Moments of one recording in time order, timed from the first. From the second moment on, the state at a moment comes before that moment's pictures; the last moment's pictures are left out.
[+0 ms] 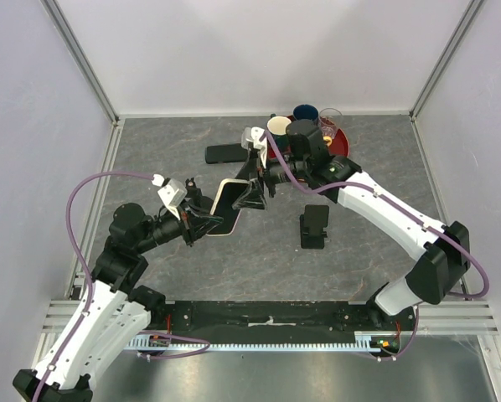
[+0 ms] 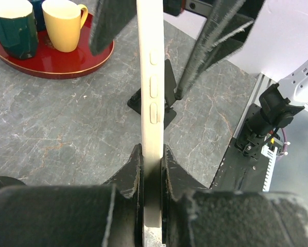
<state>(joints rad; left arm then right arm) -0.41 0.56 0.63 -0.17 0.62 -0.21 0.70 1.54 1.44 -0.30 -0.87 -0.15</state>
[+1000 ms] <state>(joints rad) -0.40 0.53 0.55 0.09 0.86 -0.28 0.69 1.36 1.02 0.43 -1.01 0.36</state>
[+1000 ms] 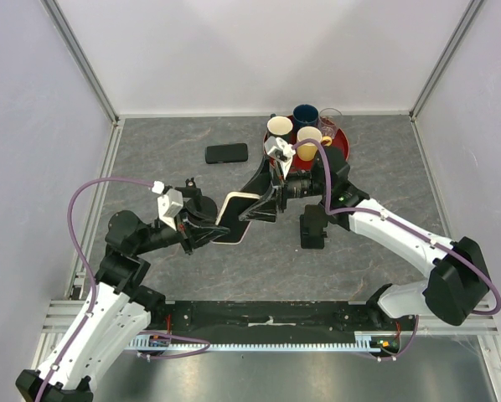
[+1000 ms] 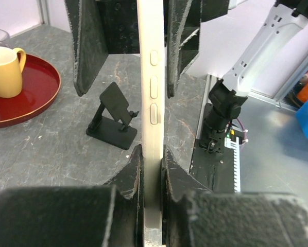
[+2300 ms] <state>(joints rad) -0.39 0.51 0.60 -0.06 0.47 -0.32 0.78 1.30 1.01 0.25 -0.74 0.24</state>
